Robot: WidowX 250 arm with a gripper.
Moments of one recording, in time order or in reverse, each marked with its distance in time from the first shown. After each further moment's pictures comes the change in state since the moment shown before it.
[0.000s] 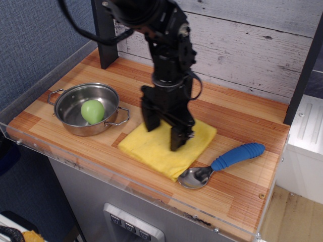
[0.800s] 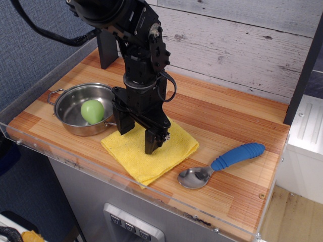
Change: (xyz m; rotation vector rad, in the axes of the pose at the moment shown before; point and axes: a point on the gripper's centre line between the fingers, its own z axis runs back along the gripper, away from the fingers) arm -0.028 0.013 0.005 0.022 0.016 0.060
